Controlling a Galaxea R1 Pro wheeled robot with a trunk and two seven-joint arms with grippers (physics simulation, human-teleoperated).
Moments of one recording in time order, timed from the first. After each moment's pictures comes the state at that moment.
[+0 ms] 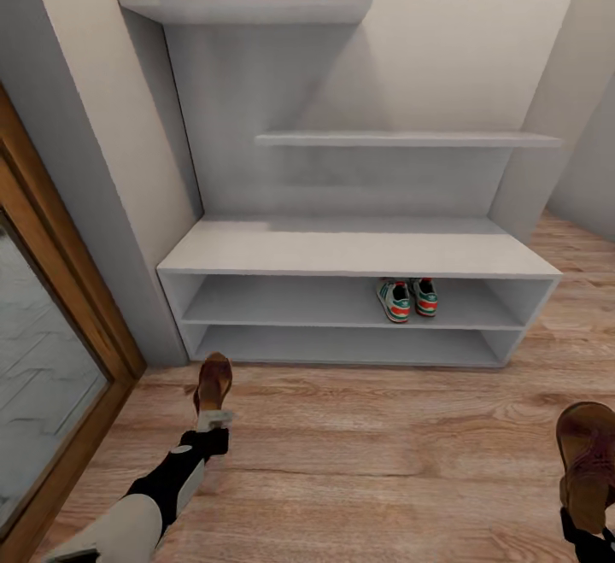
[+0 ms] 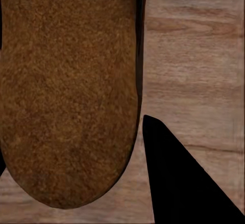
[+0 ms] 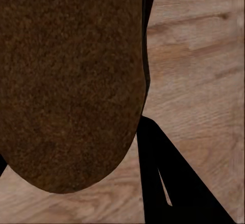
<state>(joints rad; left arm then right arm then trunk) -0.67 -0.04 0.19 -0.28 -0.15 0.02 0.02 -0.34 -0.37 -0.81 -0.21 0.20 -0.56 0.21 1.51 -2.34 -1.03</state>
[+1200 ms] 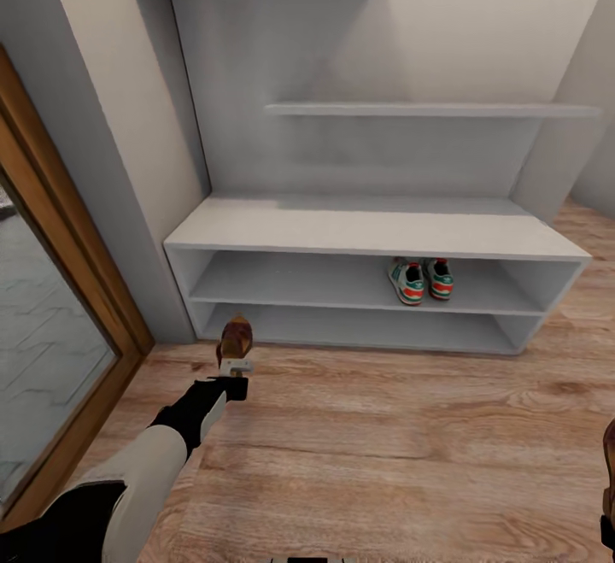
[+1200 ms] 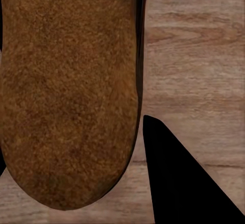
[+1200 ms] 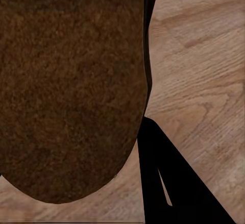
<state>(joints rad) -0.87 -0.09 0.11 -0.33 -0.15 0.29 0.02 -0.34 -0.41 -0.91 -0.26 0.21 -0.43 0.16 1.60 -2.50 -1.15</state>
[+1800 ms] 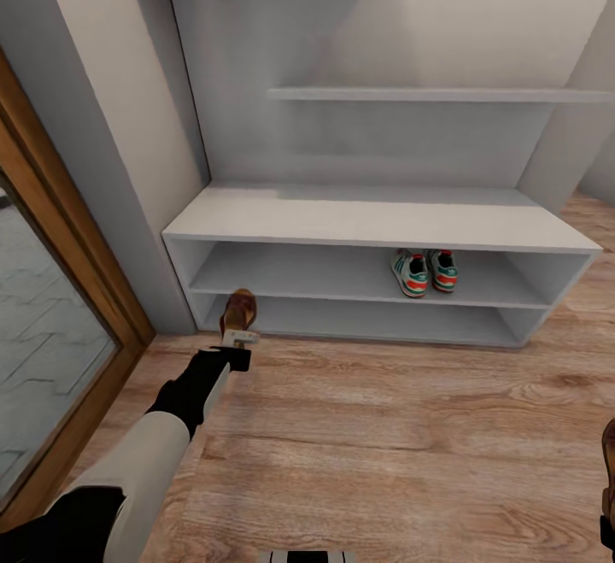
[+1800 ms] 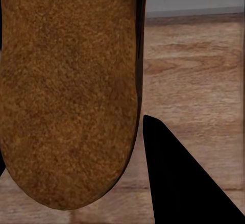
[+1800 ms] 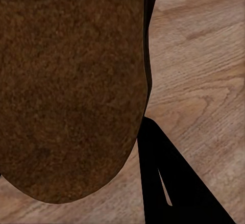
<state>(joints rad) -0.87 -0.10 0.02 -0.58 -0.15 0.46 0.03 -0.34 -0.41 -0.91 -0.26 0.21 -0.43 0.16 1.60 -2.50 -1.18</state>
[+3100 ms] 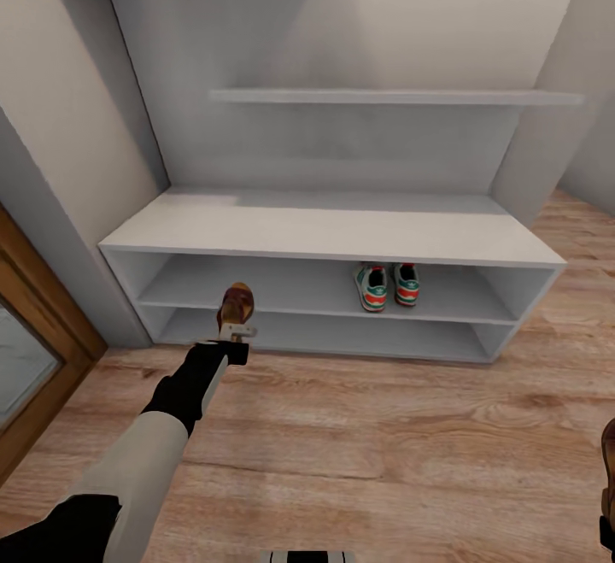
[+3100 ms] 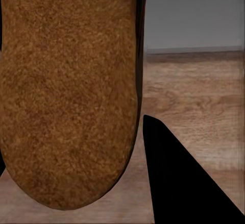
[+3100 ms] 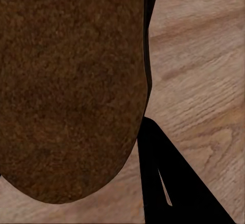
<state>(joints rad) -0.86 -0.10 0.02 -0.68 -0.15 0.54 0.03 -0.34 -0.41 -0.91 -0.26 0.21 -0.43 0.16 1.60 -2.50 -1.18</state>
